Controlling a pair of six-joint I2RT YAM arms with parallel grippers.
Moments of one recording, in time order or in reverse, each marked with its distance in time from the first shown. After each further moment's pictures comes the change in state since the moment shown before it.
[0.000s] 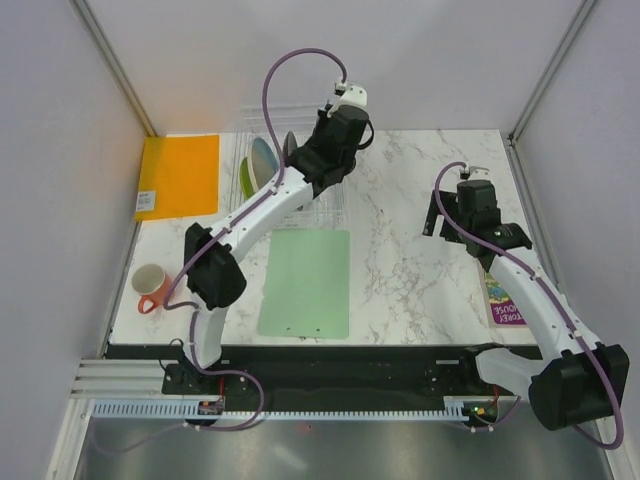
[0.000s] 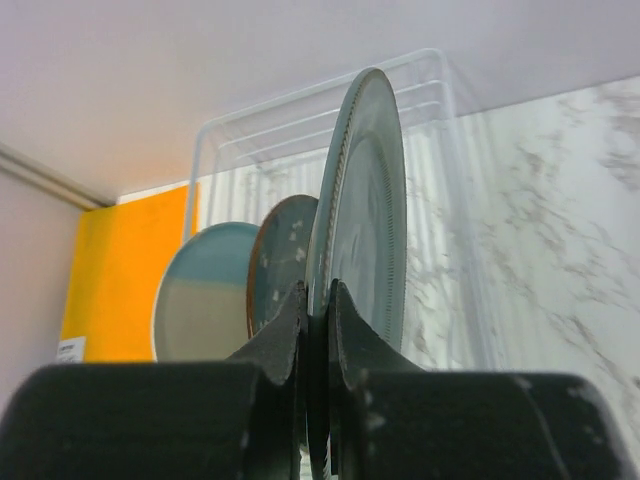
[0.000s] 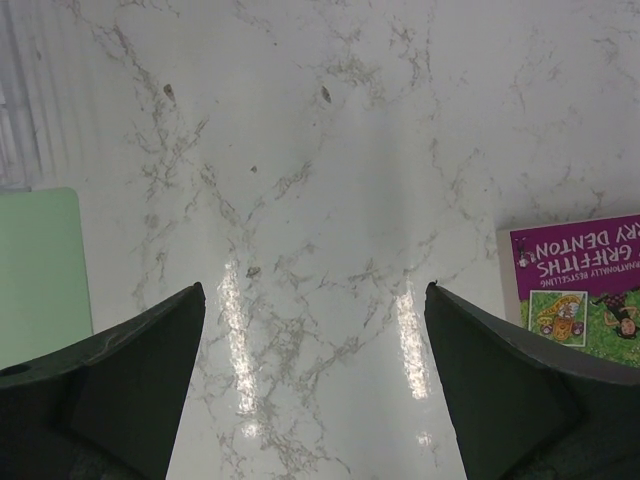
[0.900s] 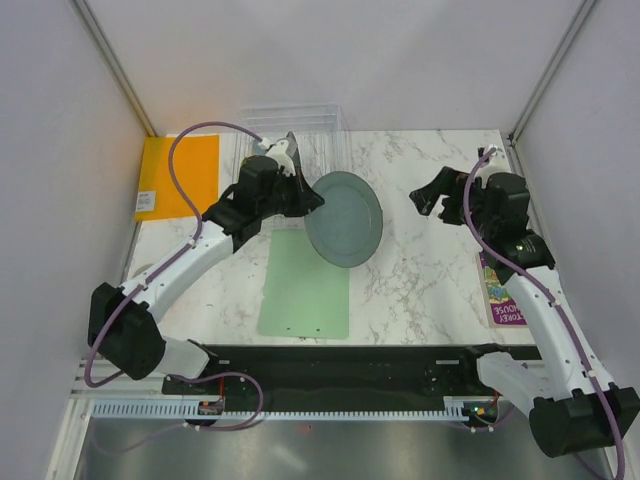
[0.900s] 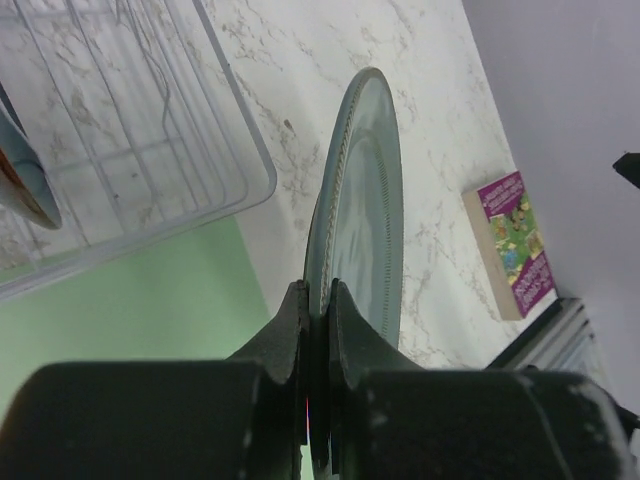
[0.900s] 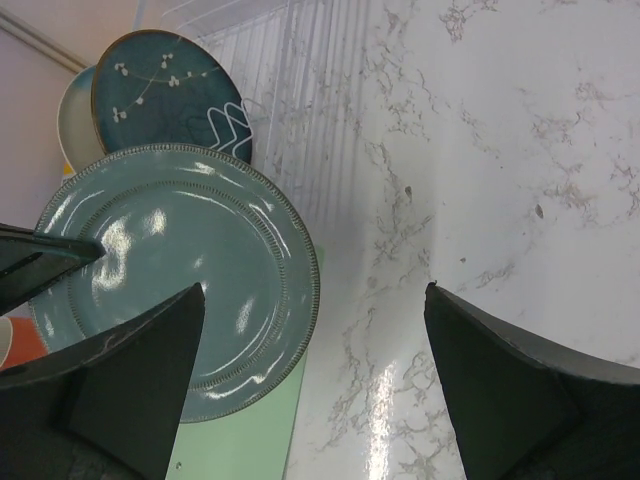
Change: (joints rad) left arm 0.180 -0.669 -0.887 0.164 1.058 -0.630; right arm -0.037 -0.139 0.043 0.208 -0.381 0.148
